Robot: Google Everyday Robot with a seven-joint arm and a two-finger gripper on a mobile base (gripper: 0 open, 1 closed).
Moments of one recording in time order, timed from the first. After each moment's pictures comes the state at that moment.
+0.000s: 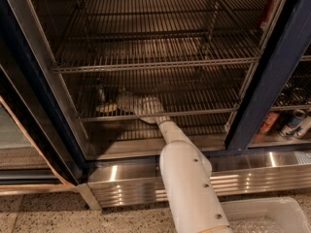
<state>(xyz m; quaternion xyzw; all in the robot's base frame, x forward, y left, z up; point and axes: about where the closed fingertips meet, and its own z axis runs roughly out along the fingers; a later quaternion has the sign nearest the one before) 0.906 0.223 0.540 -0.40 0.59 0.31 0.62</state>
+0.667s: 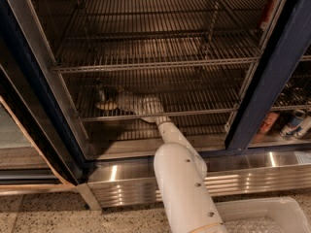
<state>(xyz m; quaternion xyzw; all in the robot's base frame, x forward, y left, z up) 0.906 0.227 0.538 -0.40 0.59 0.34 0.62</state>
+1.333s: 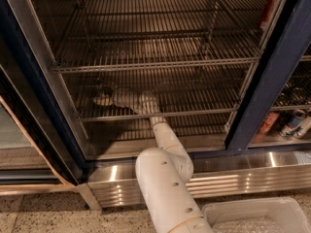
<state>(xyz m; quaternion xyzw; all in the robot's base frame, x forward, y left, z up) 0.920 0.246 0.544 -0.41 0.58 0.34 0.61</state>
